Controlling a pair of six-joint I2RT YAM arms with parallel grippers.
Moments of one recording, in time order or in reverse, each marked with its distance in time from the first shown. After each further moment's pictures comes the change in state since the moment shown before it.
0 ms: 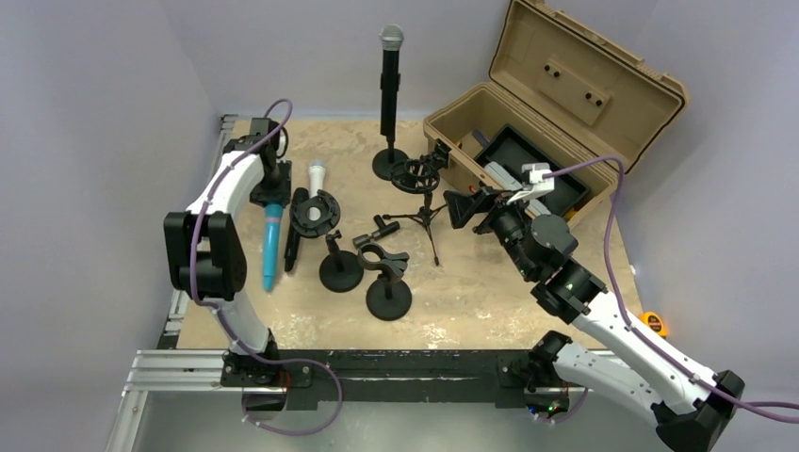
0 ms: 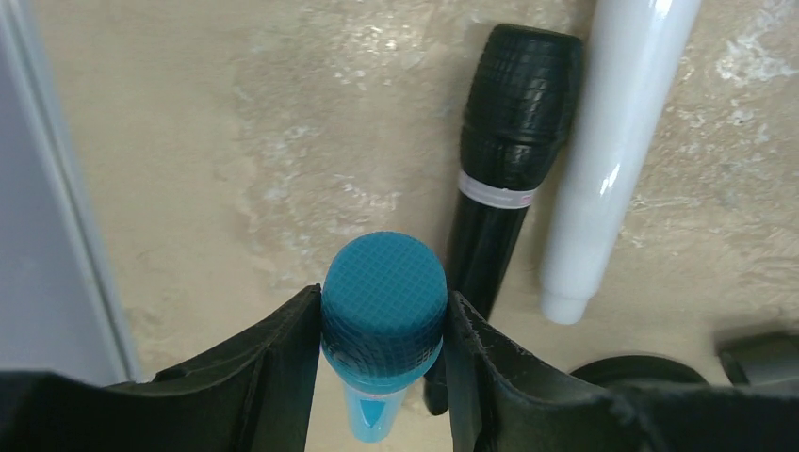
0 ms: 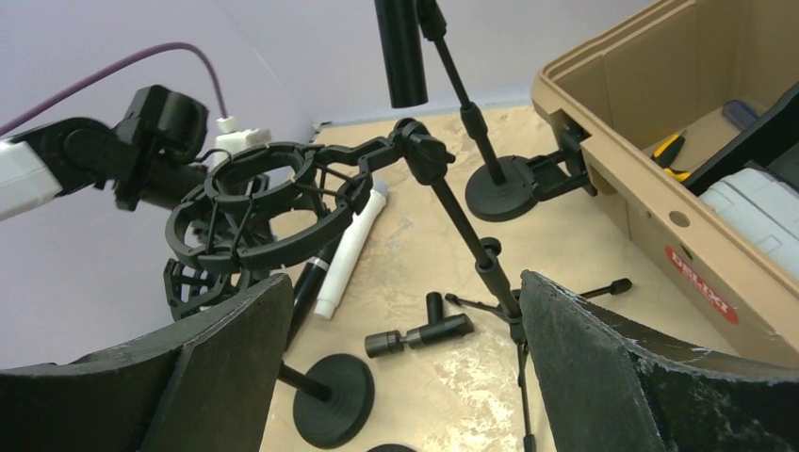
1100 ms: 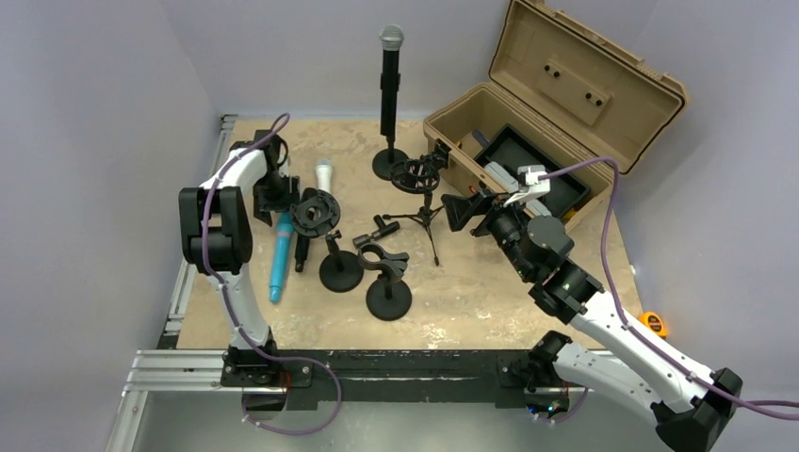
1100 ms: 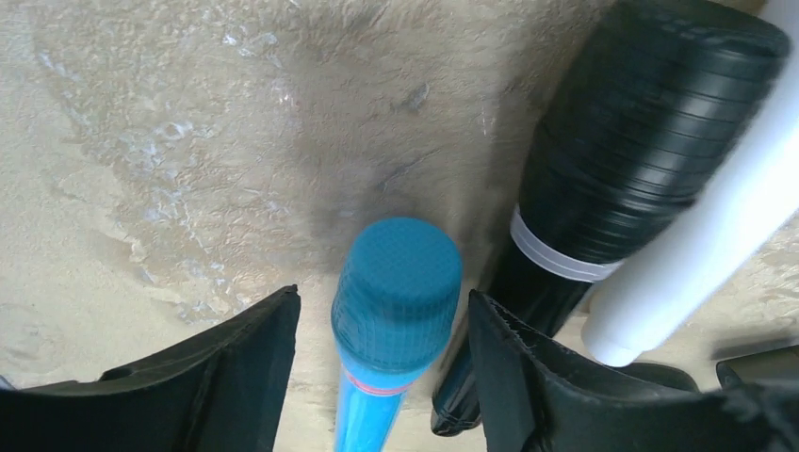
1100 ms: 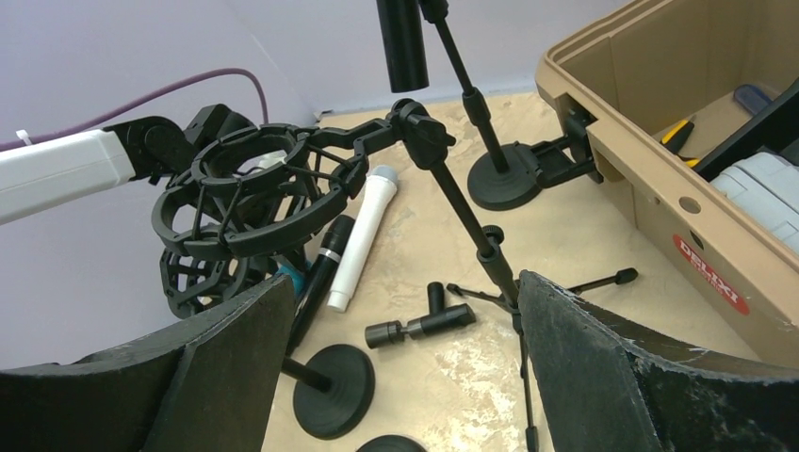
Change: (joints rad) left arm 0.058 0.245 0.084 -0.090 0.182 -0.045; right arm 0.000 0.002 -0.029 0.015 -0.020 0.012
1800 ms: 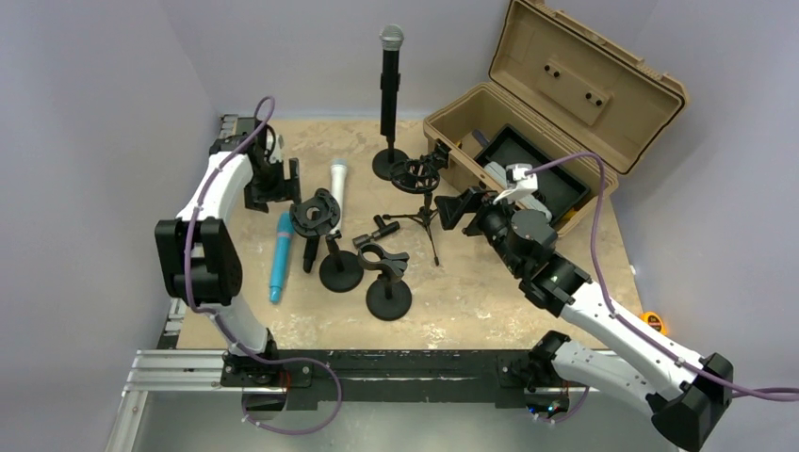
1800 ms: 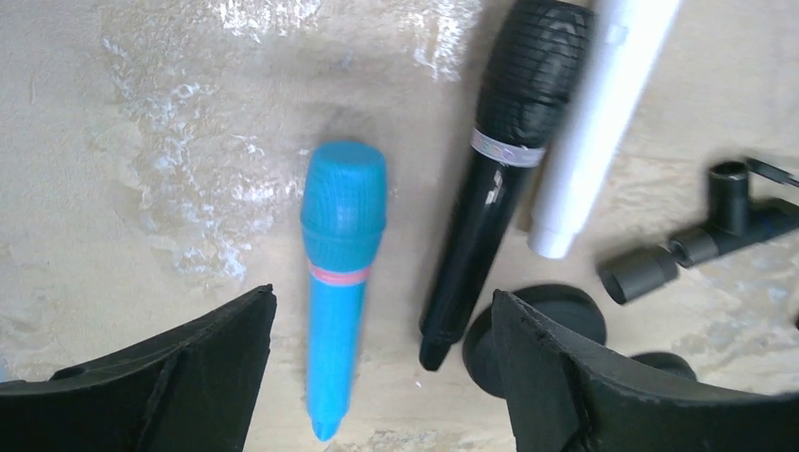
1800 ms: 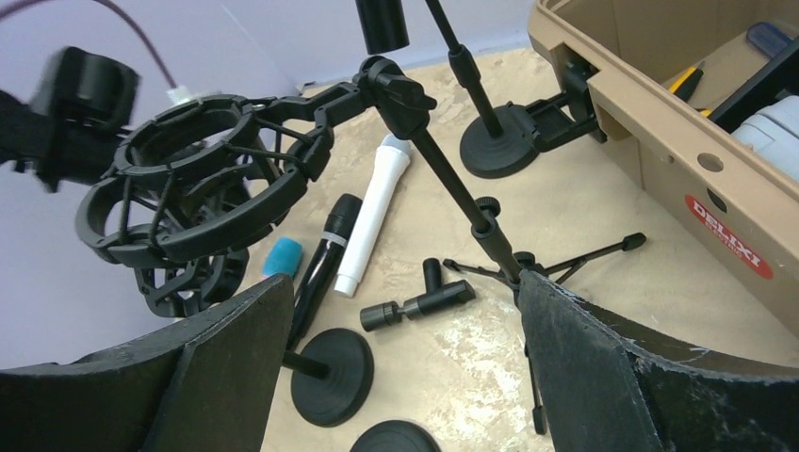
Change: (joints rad) left arm 0.000 -0.214 -0.049 0.014 0.094 -0.013; right arm 0.000 0.079 0.002 -0.009 0.006 0.061
